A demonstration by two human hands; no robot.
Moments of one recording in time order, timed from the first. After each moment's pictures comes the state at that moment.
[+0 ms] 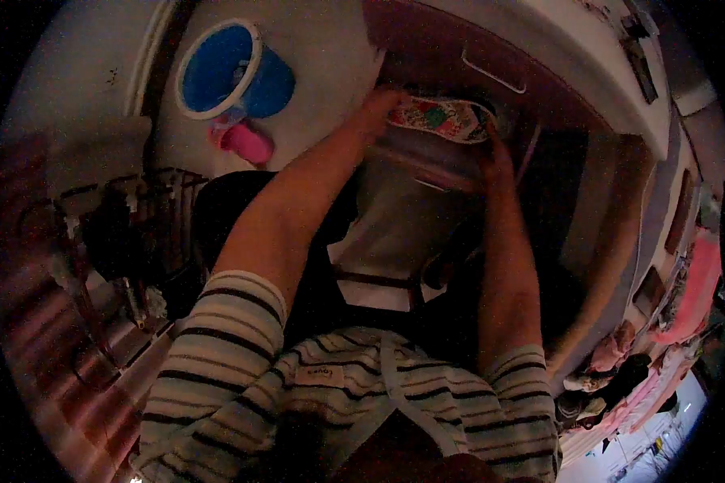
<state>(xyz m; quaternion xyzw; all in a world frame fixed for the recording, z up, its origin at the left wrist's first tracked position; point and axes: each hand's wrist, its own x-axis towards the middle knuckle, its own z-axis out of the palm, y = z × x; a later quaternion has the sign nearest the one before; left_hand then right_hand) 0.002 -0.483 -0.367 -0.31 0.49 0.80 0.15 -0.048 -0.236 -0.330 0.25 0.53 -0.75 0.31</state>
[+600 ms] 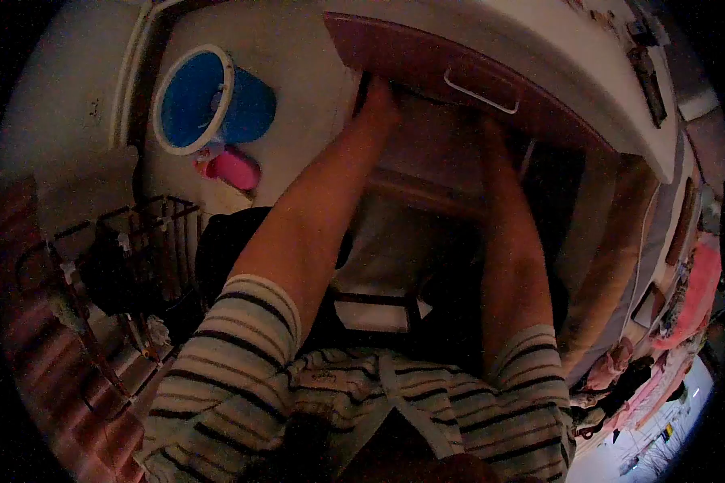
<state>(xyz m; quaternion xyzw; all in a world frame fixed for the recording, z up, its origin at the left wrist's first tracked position) -0.052 -0.447 -0.311 -0.30 0.31 0.89 -0.12 -0.135 -0.242 -0.399 0.14 0.56 -0.78 0.25</state>
